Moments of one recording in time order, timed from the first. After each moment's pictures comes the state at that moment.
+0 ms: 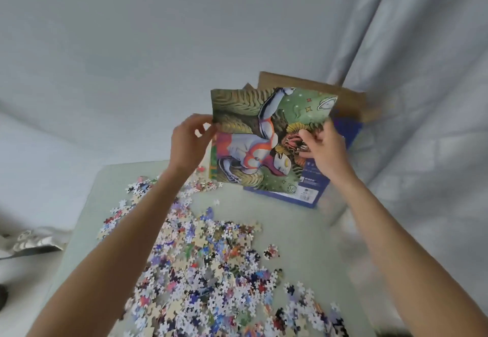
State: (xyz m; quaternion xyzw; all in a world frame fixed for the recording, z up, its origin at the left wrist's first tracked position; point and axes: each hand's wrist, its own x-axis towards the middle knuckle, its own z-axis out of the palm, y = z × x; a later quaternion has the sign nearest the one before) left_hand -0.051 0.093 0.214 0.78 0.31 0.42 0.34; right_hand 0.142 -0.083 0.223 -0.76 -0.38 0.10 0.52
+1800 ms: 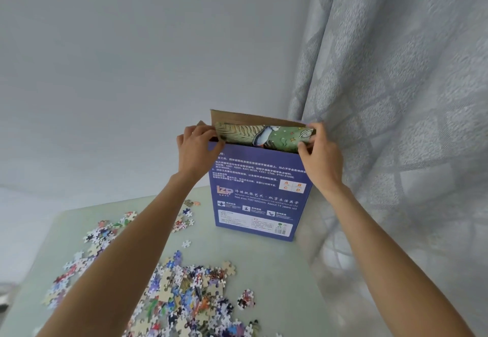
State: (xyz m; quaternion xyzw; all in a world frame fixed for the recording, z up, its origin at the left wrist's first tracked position) left_hand 0.100 0.122 0.206 0.89 0.31 0.31 0.09; right_hand 0.270 -0.080 0.213 -0.84 -0.37 -0.20 0.35
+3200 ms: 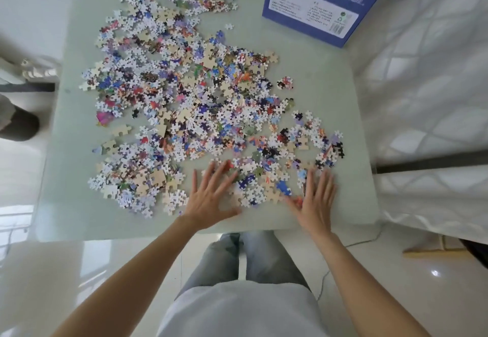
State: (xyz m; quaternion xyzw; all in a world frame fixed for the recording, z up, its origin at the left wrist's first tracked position) left_hand -0.289 -0.224 -0.105 0.93 0.29 -0.13 0.17; right_hand -0.071 -0.401 -0.117 -0.90 -0.39 0.18 0.04
